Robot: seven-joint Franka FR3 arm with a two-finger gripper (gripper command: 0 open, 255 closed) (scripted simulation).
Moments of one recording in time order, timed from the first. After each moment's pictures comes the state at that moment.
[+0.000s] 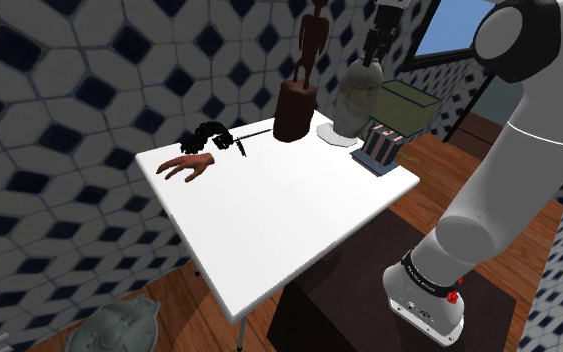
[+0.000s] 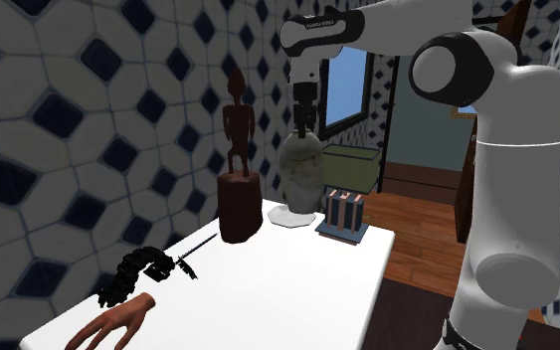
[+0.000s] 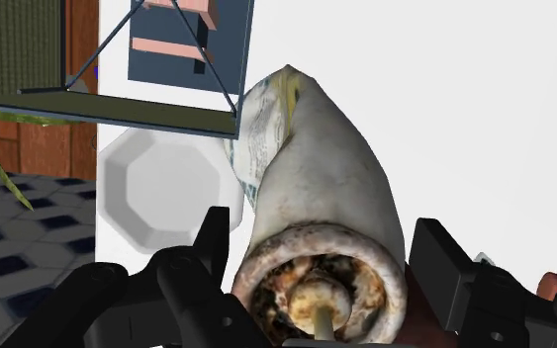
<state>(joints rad) -0.15 0.15 -0.42 -1.43 0.10 1.43 -0.58</state>
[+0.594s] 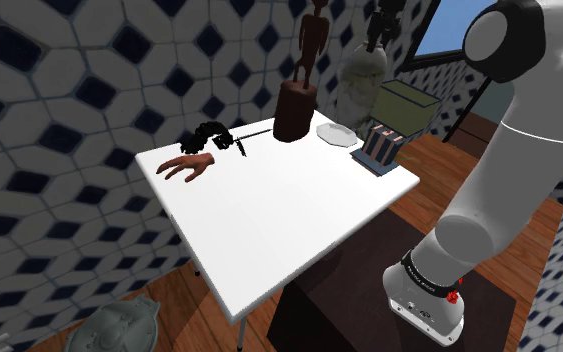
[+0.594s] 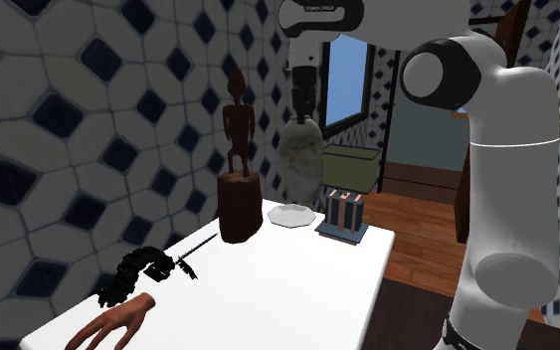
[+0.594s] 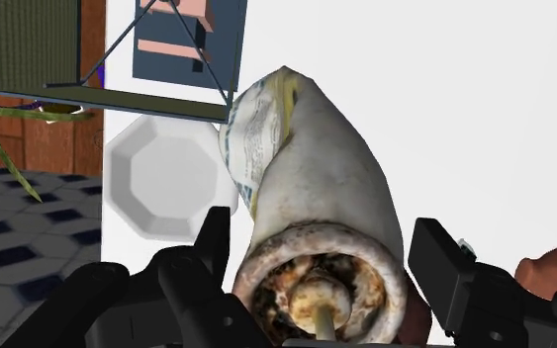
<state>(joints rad) -0.16 0.20 -0.42 -1.25 0.13 1.30 -0.57</state>
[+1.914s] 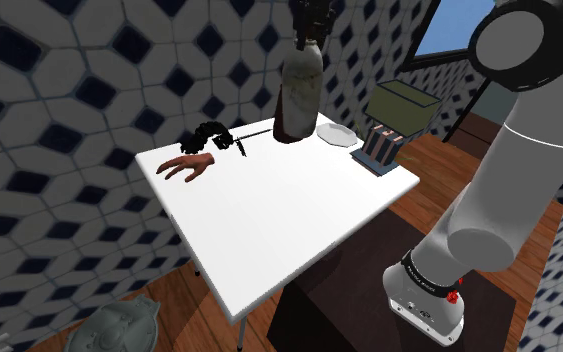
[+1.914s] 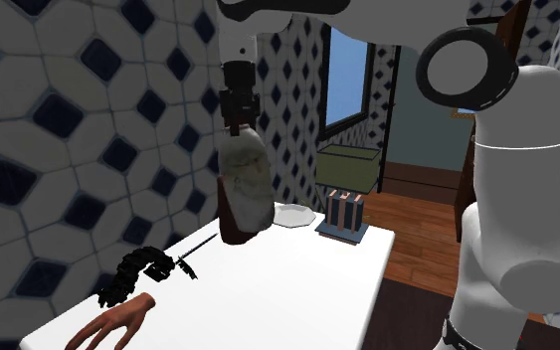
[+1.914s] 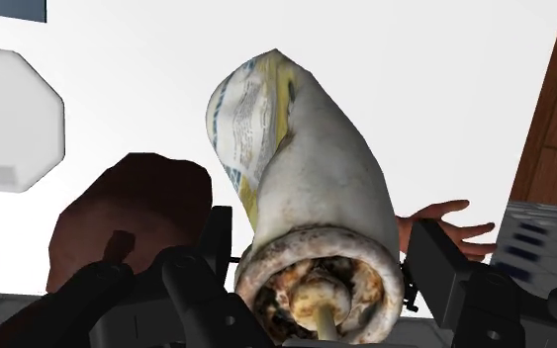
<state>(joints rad) 0.12 0.17 -0.23 -1.28 0.14 1.34 -0.10</state>
